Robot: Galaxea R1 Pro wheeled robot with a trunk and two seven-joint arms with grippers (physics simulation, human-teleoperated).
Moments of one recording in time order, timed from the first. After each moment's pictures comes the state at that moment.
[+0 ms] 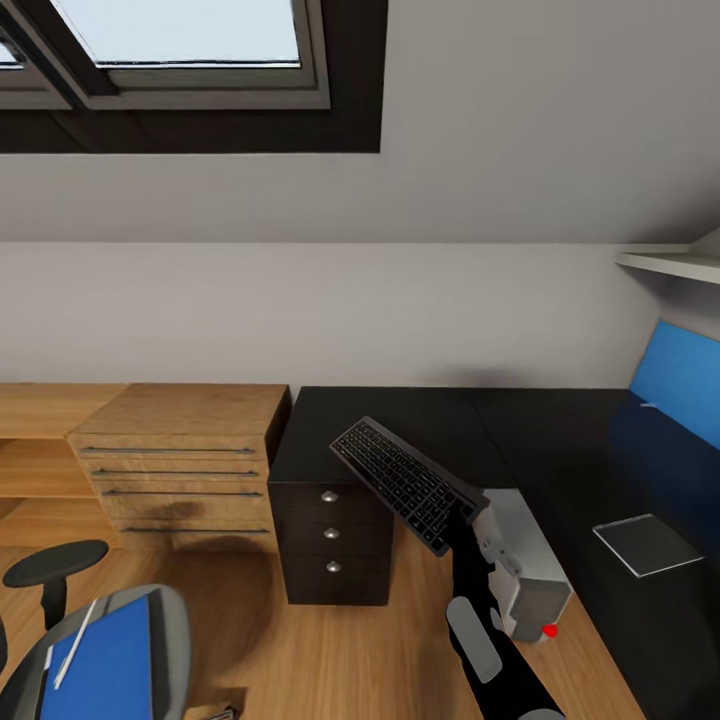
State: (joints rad) left arm -0.25 -0.01 -0.07 -0.02 0.17 -0.79 0.05; right arm -0.44 0.17 -0.03 -0.76 -0.79 -0.46 -0.03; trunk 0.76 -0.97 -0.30
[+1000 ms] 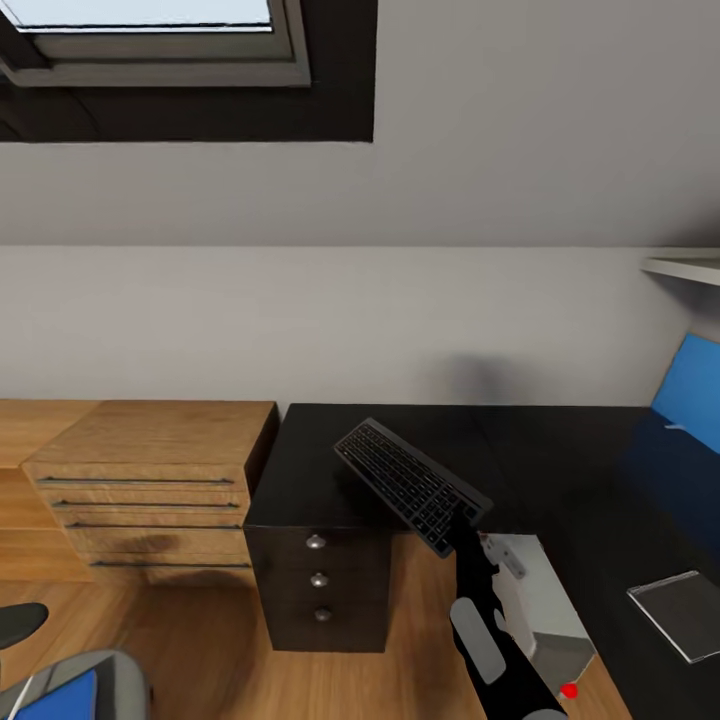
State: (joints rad) left arm -0.25 -0.01 -0.07 -0.02 0.17 -0.79 0.06; right arm -0.44 0.16 -0.03 -0.75 -0.79 -0.46 -0.03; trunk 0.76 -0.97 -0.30
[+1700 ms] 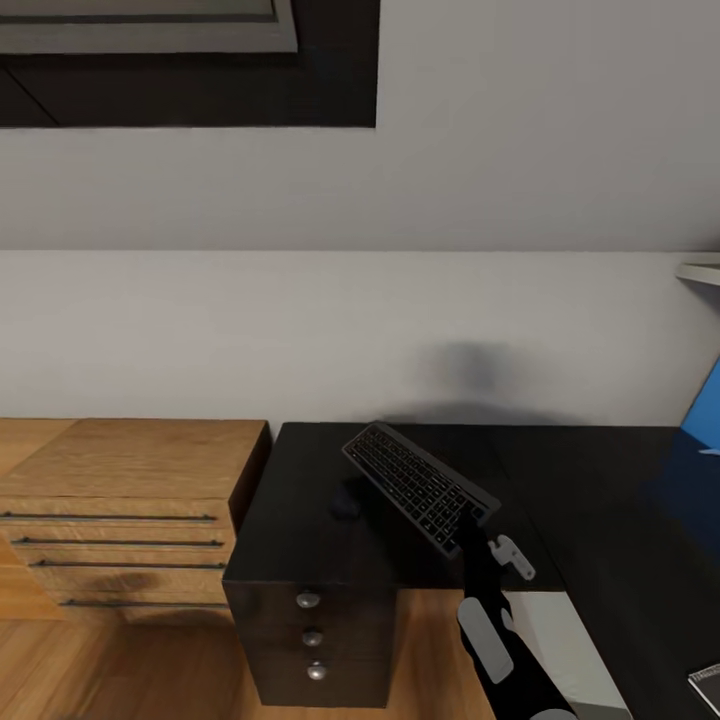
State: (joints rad) left arm -0.25 -0.01 -0.07 -0.02 0.18 -0.79 0.06; right arm -0.44 0.14 -0.03 -0.75 -0.79 -0.47 -0.05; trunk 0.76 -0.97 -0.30
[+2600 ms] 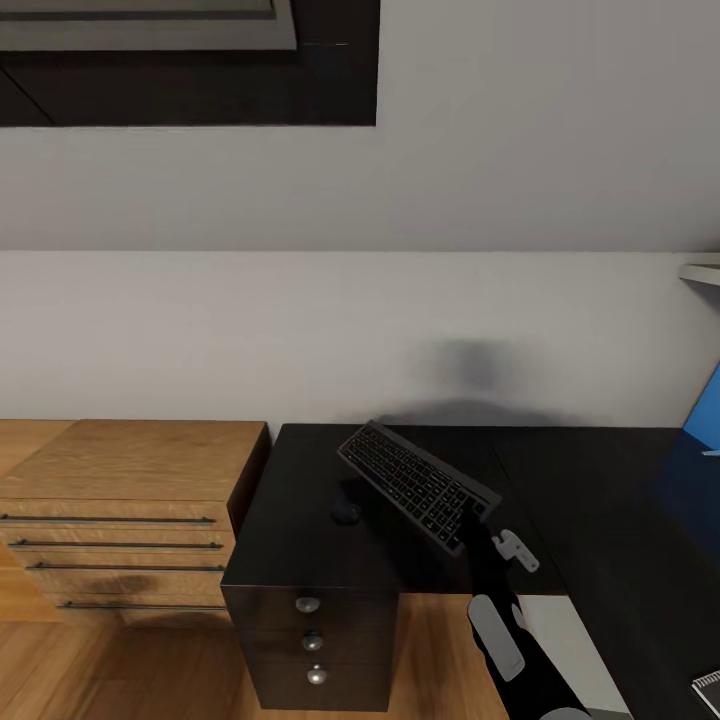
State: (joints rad) left arm -0.25 -0.01 -0.07 -0.02 0.17 -0.79 0.06; right arm -0.44 0.10 -0.03 -0.77 -0.79 -0.40 -0.01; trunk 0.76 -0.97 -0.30
